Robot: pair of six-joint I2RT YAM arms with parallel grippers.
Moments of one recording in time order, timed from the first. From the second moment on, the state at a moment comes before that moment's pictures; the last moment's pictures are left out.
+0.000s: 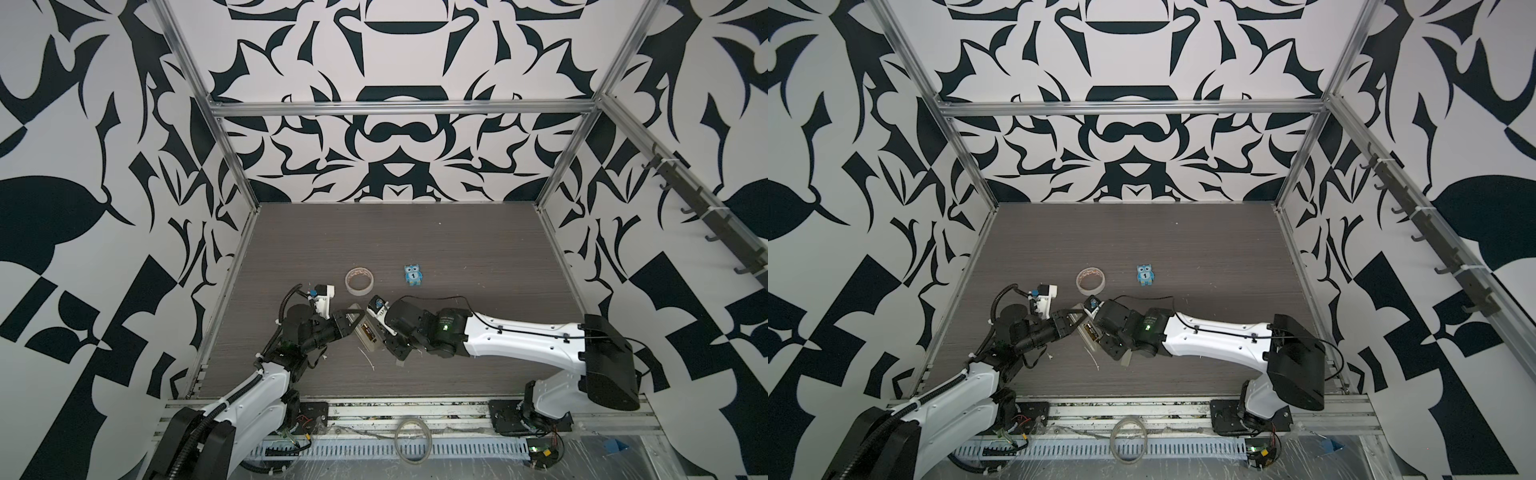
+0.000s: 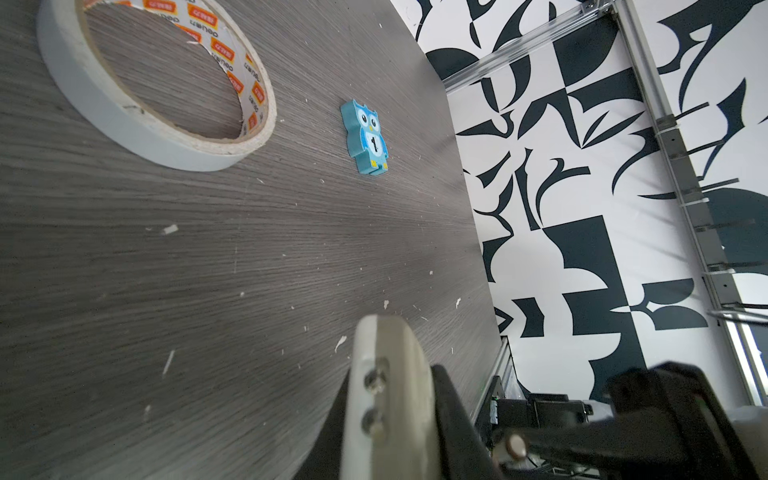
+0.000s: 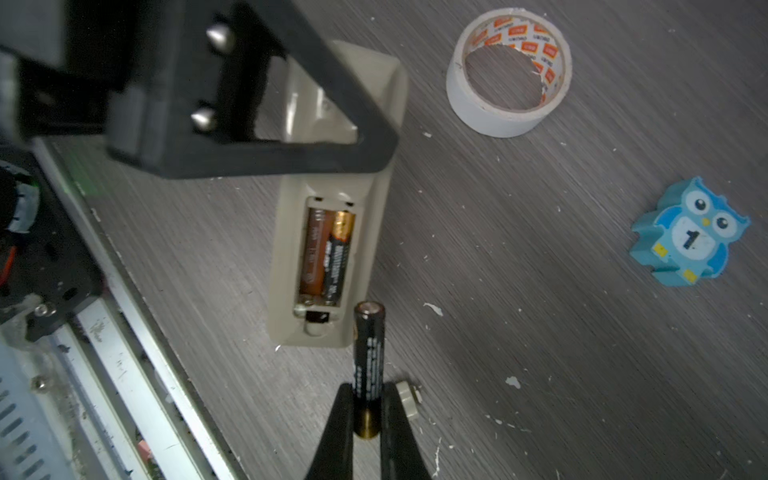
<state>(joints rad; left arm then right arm) -0.35 0.93 0.11 0.47 0.60 -0.90 1.18 1.54 1.09 -0.51 0.13 0.24</state>
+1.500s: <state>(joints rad) -0.35 0.94 0.10 0.56 0.62 -0.91 1.15 1.72 1.29 -0.61 0.02 0.22</state>
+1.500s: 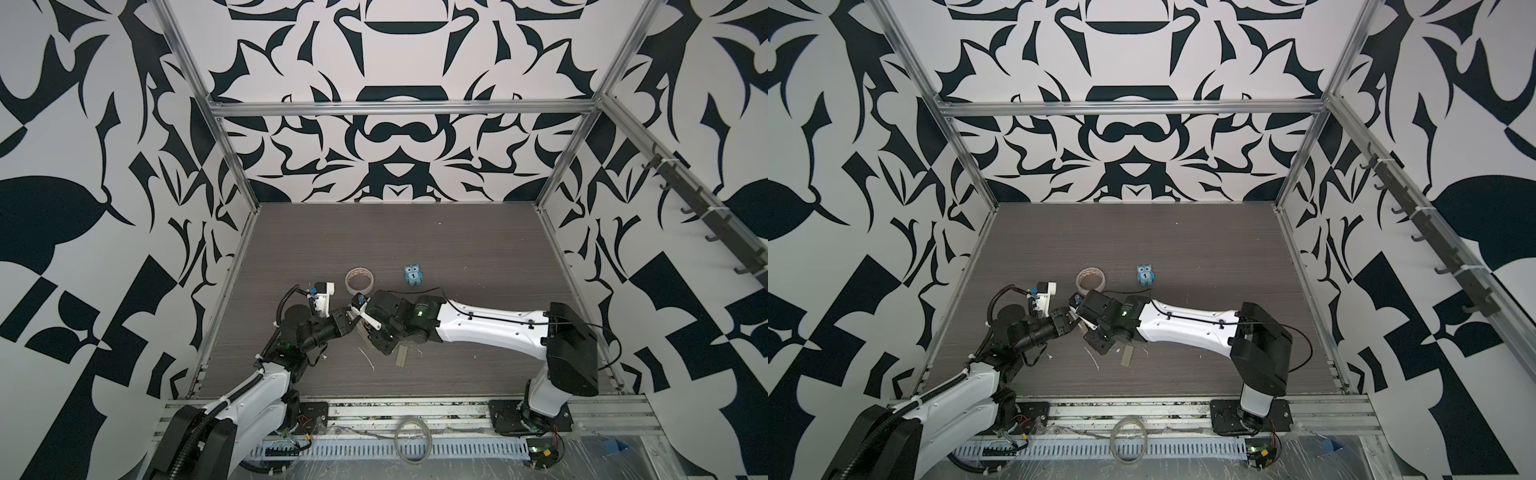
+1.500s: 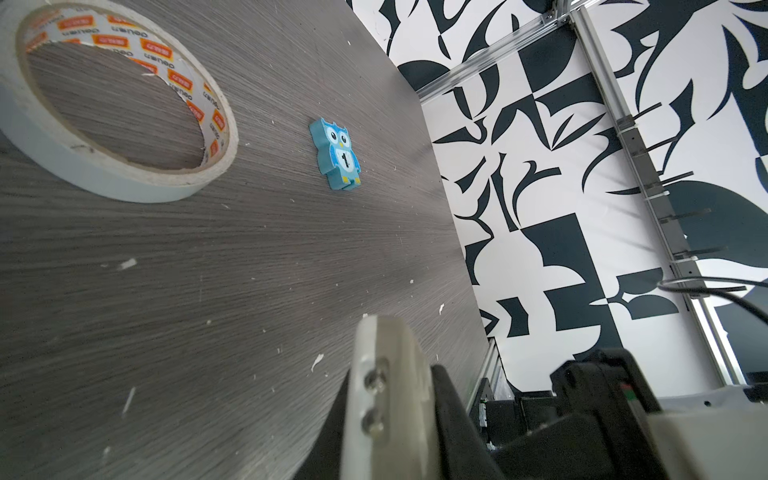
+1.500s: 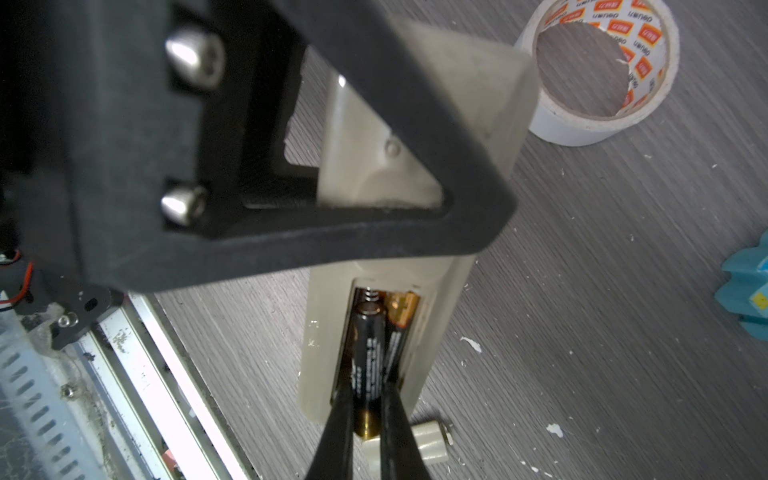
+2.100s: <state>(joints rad) -0.35 0.93 0.10 0.55 0.62 -0.91 1.15 1.73 1.31 -0.62 0.02 0.23</state>
